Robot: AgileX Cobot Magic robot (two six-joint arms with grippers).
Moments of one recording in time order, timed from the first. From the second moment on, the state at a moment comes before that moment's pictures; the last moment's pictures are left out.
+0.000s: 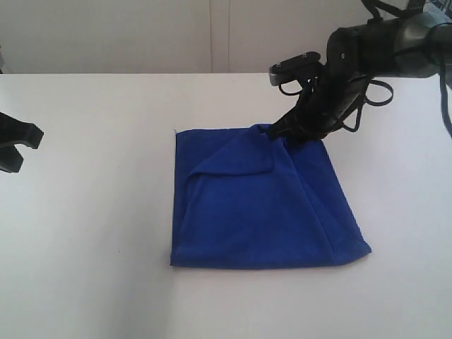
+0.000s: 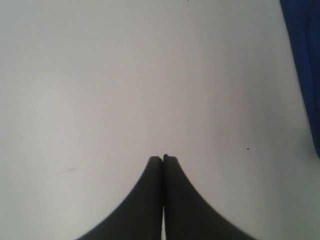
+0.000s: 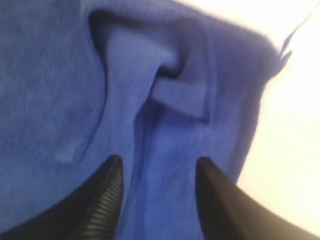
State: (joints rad) left arm -0.14 1.33 -0.98 -0.16 0.91 0.13; right arm 0.32 2.02 -1.46 -0.02 0.65 -0.12
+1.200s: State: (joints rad) left arm -0.14 1.33 -0.98 -0.16 0.91 0.13; right arm 0.24 2.12 -1.46 0.19 0.41 0.05
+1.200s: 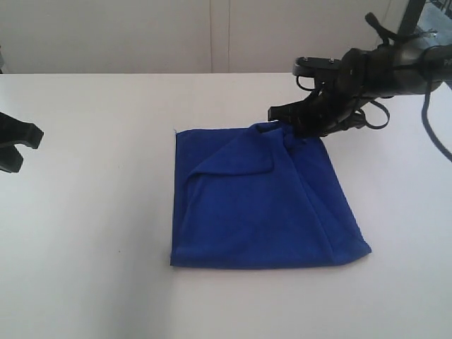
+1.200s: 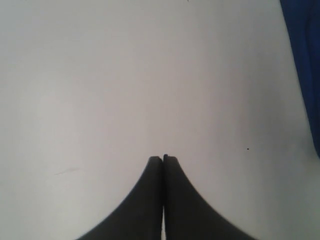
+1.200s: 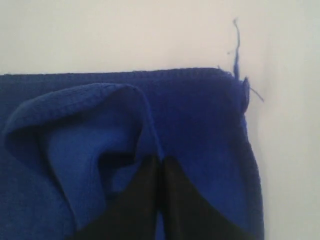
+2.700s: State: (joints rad) left arm -0.14 1.33 -0.98 -0.16 0.91 0.13; right arm 0.30 1.97 -1.46 0.14 0.60 0.02
